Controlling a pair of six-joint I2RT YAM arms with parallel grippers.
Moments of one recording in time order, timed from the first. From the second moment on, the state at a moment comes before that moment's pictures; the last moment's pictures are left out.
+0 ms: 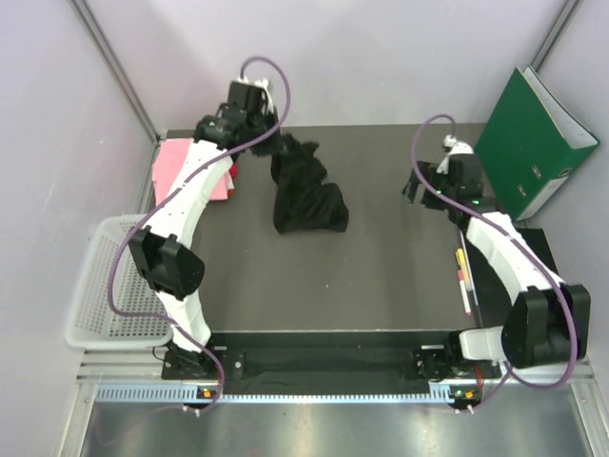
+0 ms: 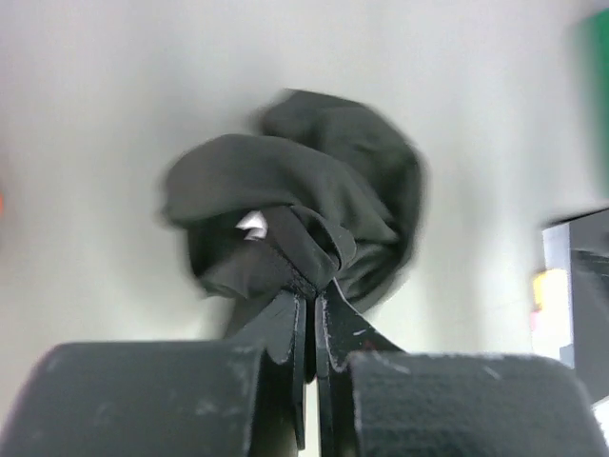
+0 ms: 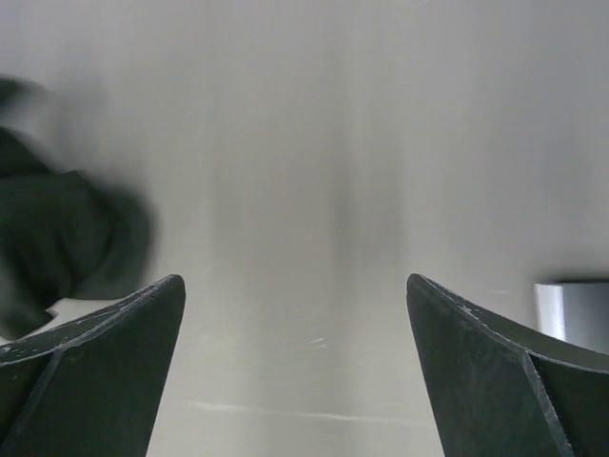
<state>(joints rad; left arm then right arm) -0.37 1.85 1.99 -0.86 0.10 -0.42 0.15 1.33 1.00 -0.28 -0.02 0.30</state>
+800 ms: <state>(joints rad) -0.77 1.94 2.43 -0.46 0.45 -0.75 -0.11 0.93 0.88 -0.50 0.04 0.26</state>
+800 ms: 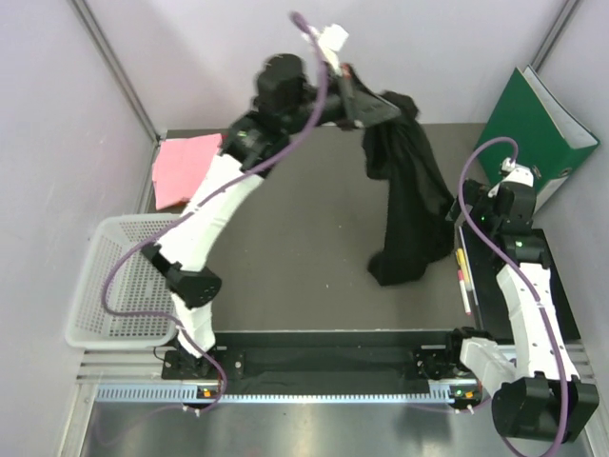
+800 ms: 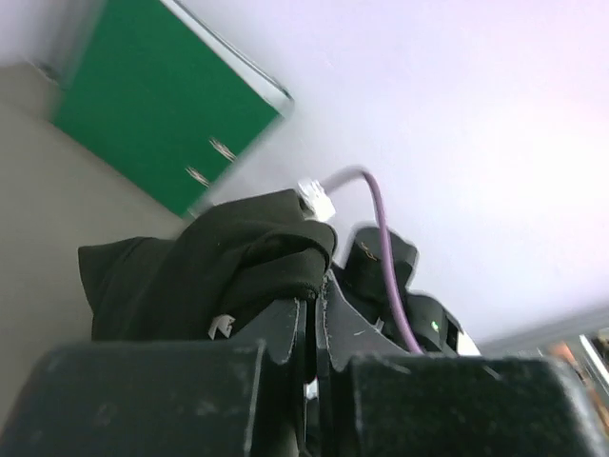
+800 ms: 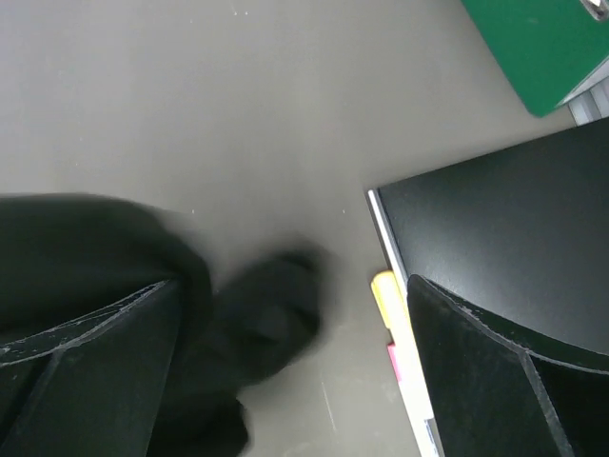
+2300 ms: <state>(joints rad) -0.40 1.24 1.13 -0.95 -0.43 -0.75 0.29 1.21 0.75 -0.51 -0.54 0.19</state>
